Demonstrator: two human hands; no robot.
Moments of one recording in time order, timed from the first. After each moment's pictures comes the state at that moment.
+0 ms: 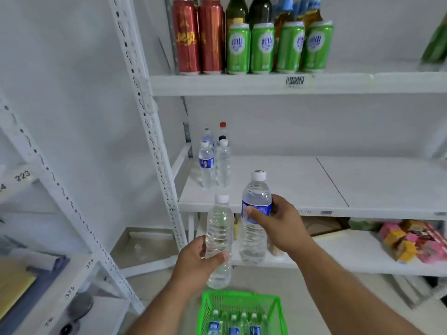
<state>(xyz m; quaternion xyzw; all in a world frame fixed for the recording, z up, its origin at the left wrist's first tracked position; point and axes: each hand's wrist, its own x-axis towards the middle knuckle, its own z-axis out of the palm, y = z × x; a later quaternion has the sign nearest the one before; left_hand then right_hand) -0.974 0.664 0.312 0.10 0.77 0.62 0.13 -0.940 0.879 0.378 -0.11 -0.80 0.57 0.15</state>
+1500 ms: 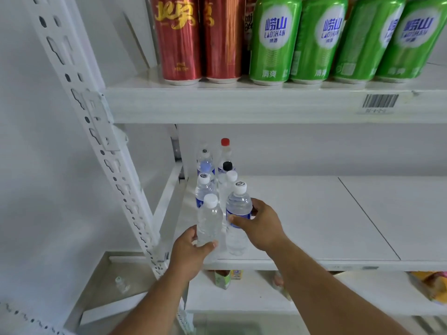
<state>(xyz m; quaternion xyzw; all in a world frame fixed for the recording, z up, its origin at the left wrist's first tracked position) -1.269 0.718 0.288 0.05 0.81 0.57 0.11 -1.222 0.903 0.345 -0.17 -0.81 0.54 0.12</state>
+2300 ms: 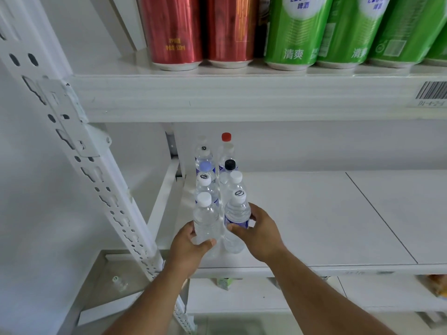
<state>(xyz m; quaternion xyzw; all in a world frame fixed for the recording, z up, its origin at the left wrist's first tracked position) -1.324 0.722 0.262 0.06 0.82 0.55 0.12 -1.253 0.900 0.310 -0.16 -0.81 0.56 0.11</state>
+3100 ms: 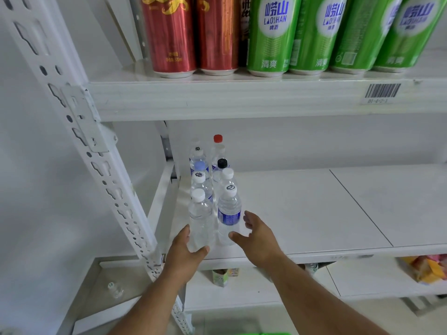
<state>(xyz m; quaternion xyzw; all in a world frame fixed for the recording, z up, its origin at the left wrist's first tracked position) -1.290 0.703 0.257 0.06 0.84 0.51 0.15 -1.209 0.885 0.312 -0.25 -0.83 0.50 0.04</state>
